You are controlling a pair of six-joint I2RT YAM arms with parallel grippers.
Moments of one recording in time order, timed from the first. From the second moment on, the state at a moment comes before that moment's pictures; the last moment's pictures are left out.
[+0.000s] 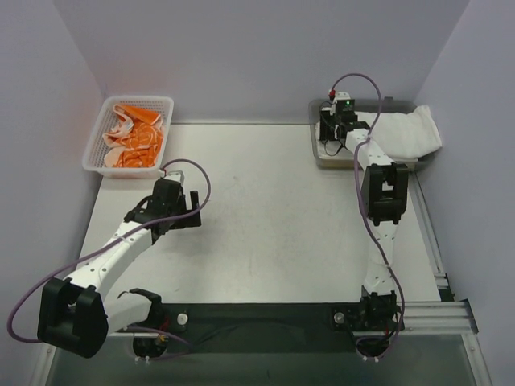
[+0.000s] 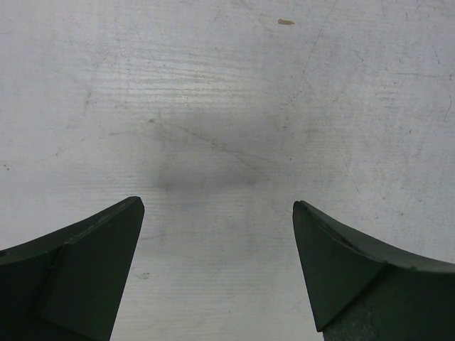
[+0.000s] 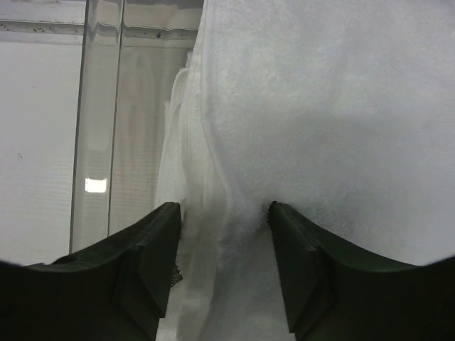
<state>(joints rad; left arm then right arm) -0.33 1.15 0.74 -0.48 -0.15 -0.37 0.10 2.33 1.98 -0.32 0.06 -0.01</state>
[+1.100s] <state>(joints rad) -0.33 1.13 0.74 -0.48 -0.16 -0.36 0.16 2.28 1.95 -0.31 0.11 -0.02</state>
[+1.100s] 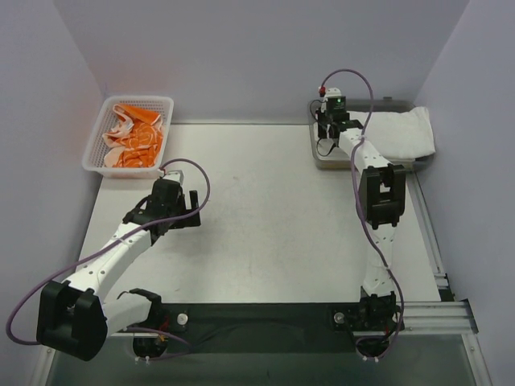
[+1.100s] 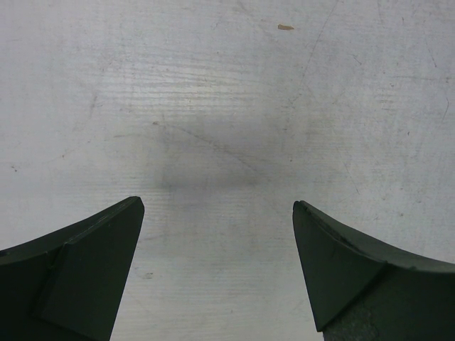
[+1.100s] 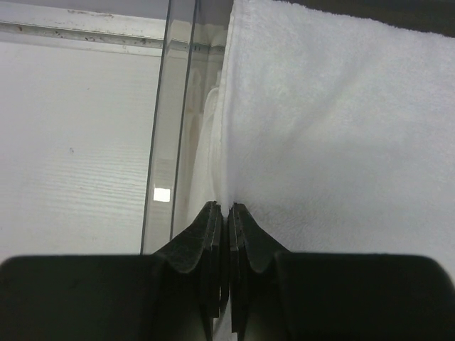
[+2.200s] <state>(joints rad) -0.33 1.12 0.74 -0.48 -0.16 -0.36 0.21 2.20 1.78 -0.21 -0.01 -0.01</state>
